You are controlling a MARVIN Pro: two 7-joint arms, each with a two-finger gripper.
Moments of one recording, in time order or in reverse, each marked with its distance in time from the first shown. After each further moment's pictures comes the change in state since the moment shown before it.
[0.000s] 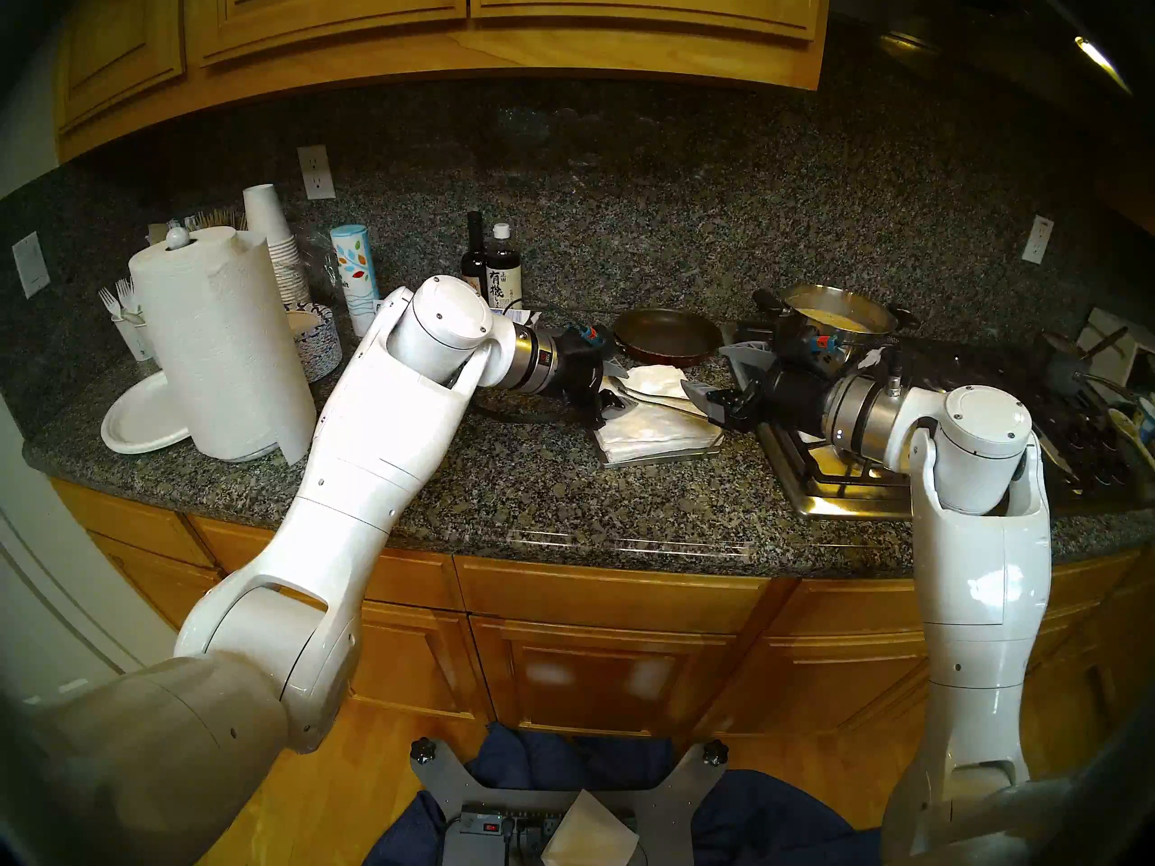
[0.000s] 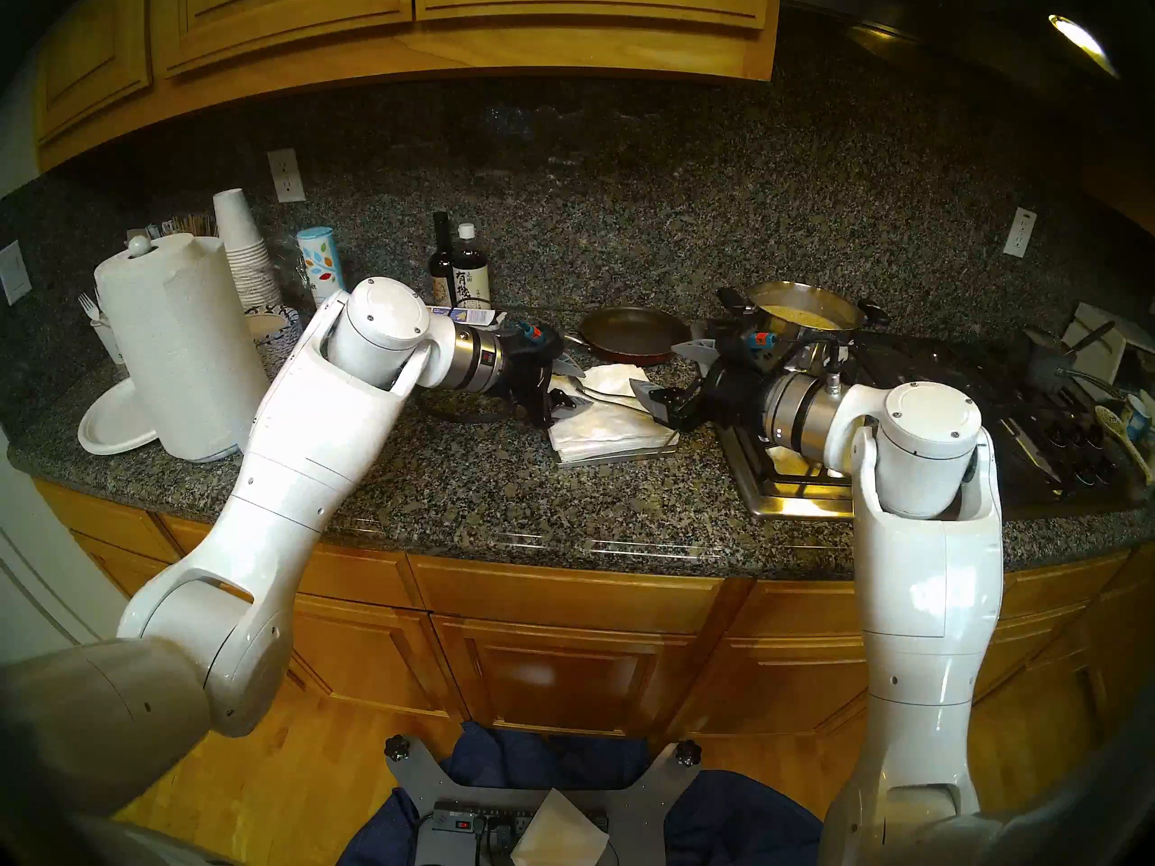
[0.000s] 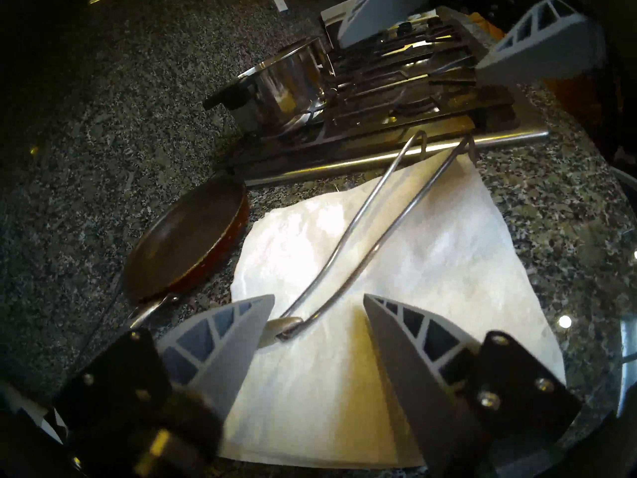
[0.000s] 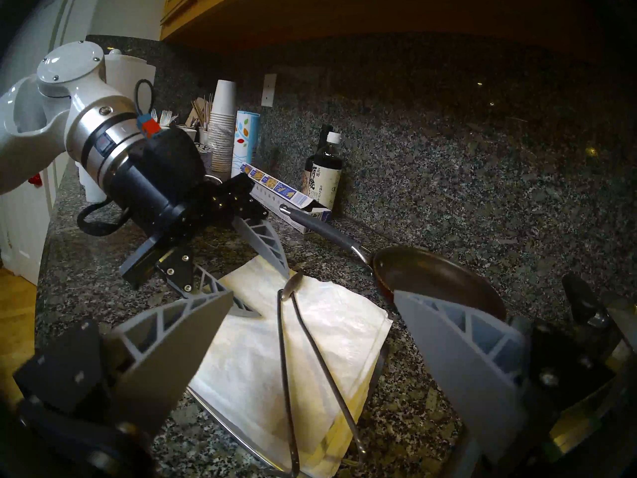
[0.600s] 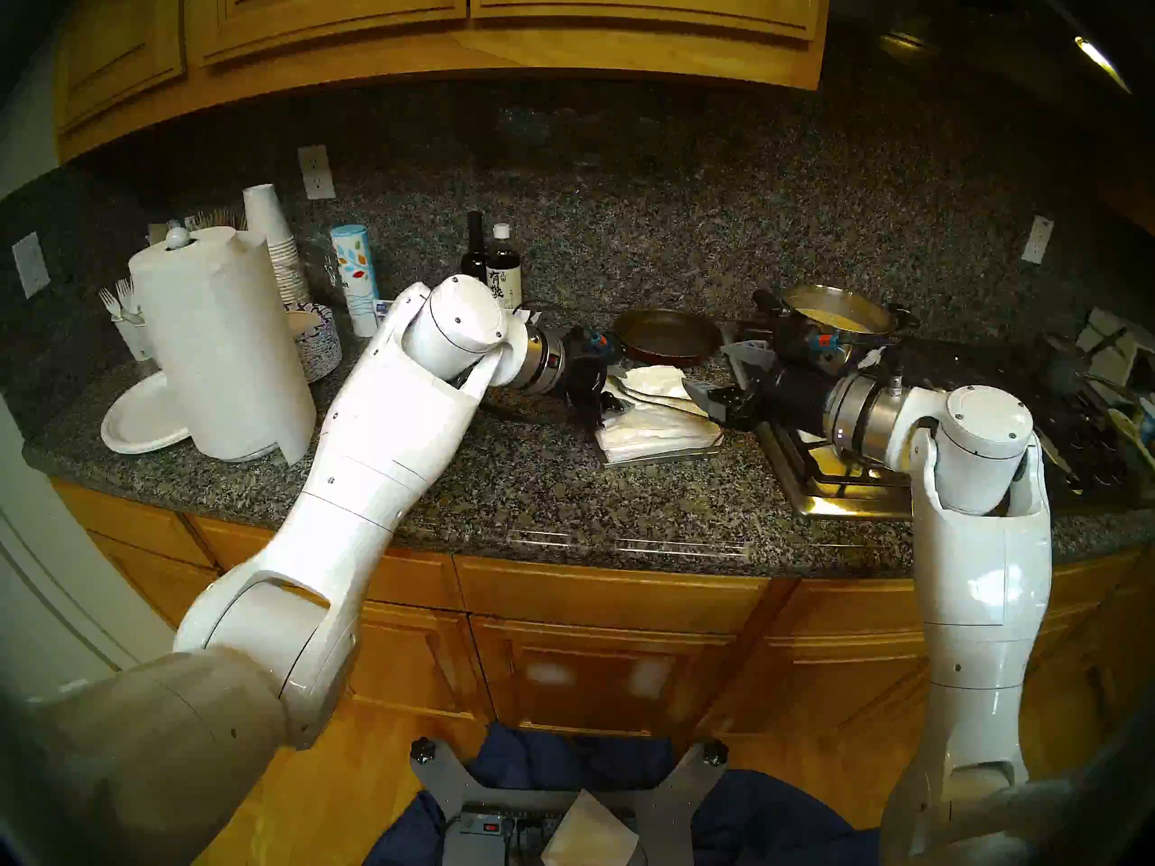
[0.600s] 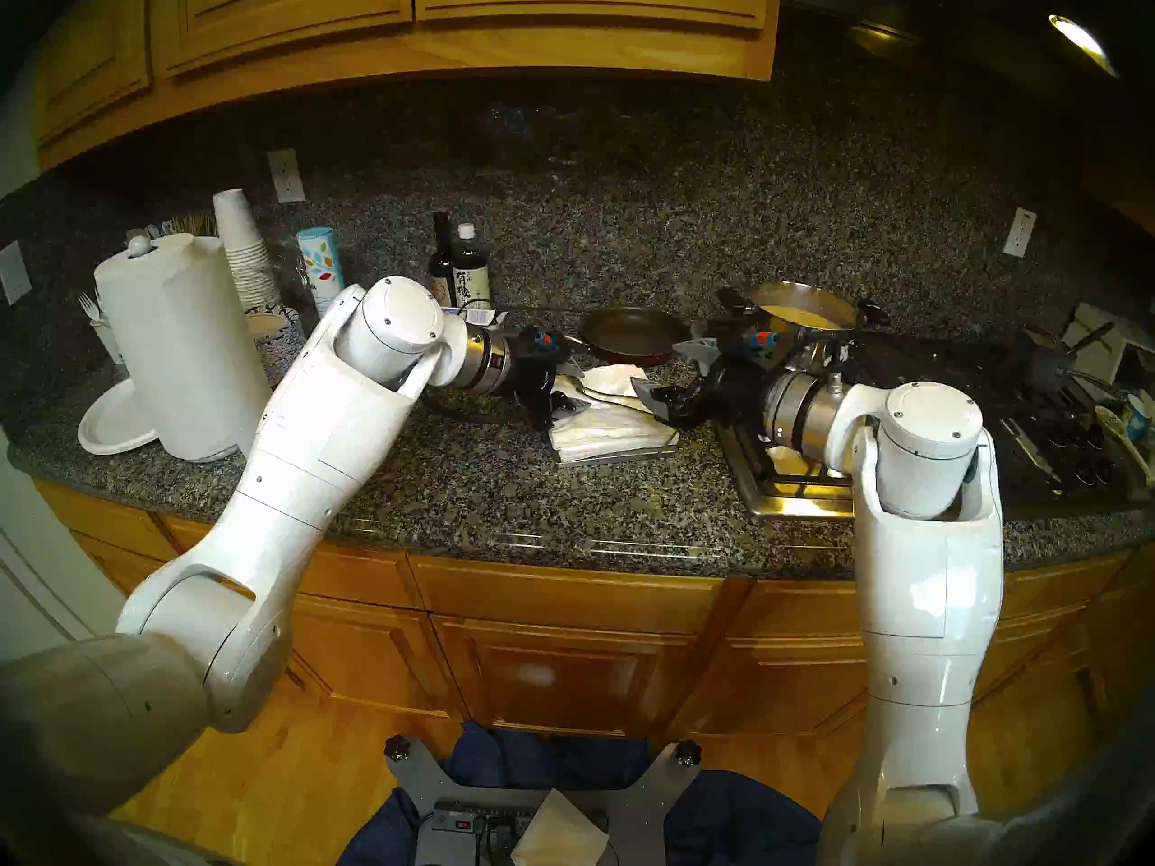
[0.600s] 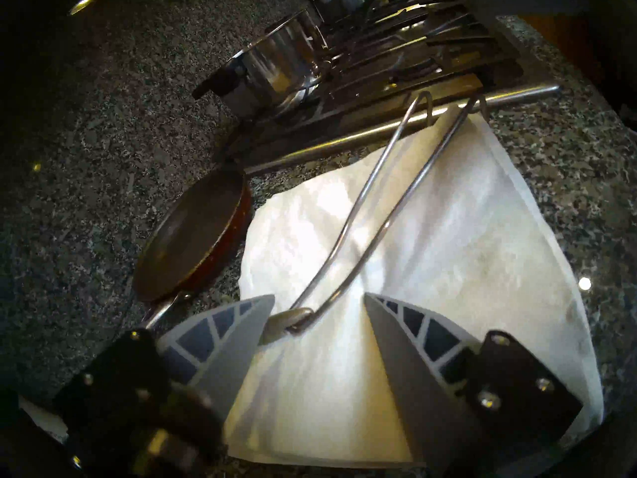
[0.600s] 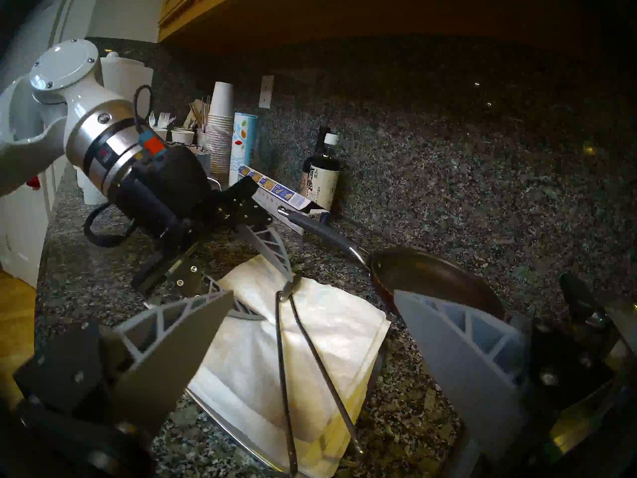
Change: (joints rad) left arm -0.019 -0.003 0.031 0.009 0.065 -0.025 0.028; right arm 0.000 -0.005 0.003 -0.001 0.001 0.005 -0.005
